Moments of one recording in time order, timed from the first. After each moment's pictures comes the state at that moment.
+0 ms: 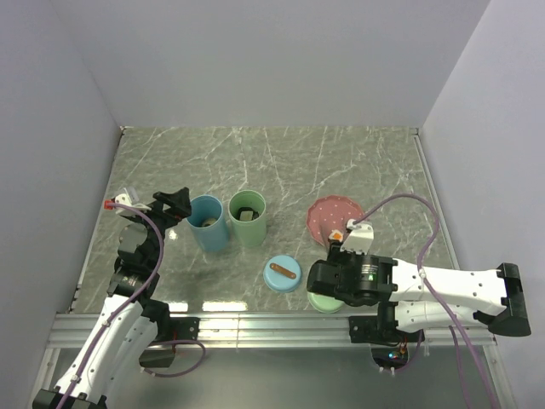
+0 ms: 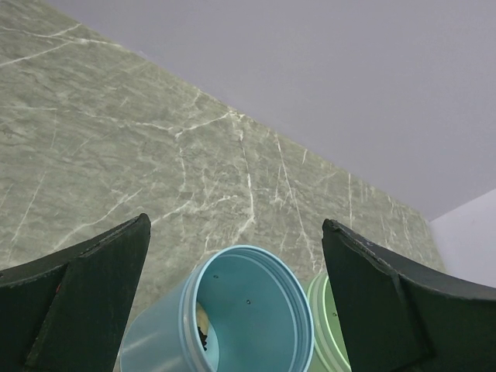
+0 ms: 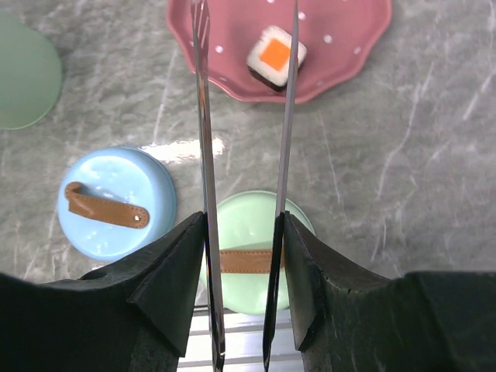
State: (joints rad) left arm -0.22 0.51 0.36 0.18 -0.24 -0.60; right arm 1.36 1.00 0.85 -1.21 0.89 1.43
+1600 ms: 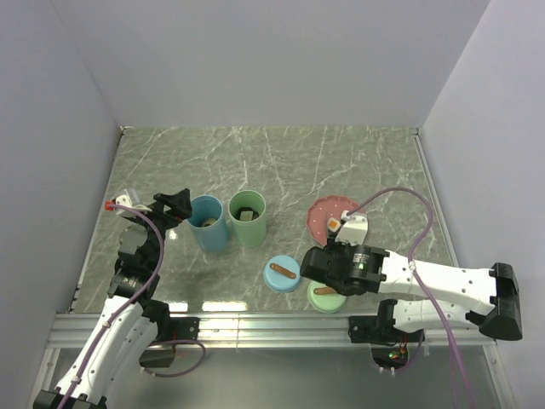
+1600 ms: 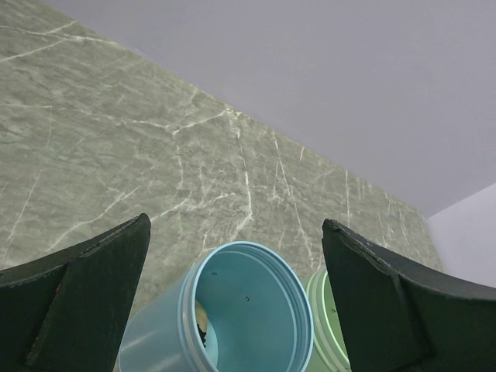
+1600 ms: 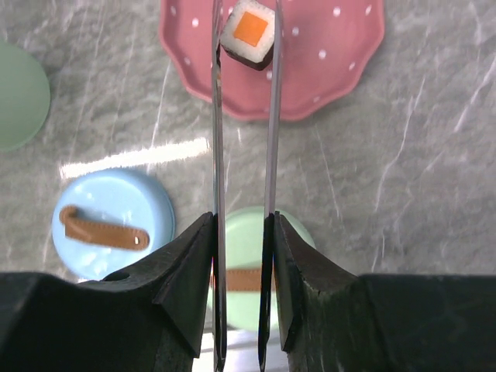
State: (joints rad) left arm -0.22 0.50 0.35 0.18 -0.22 -0.60; right arm 1.29 1.08 0.89 -1.20 0.87 1.39
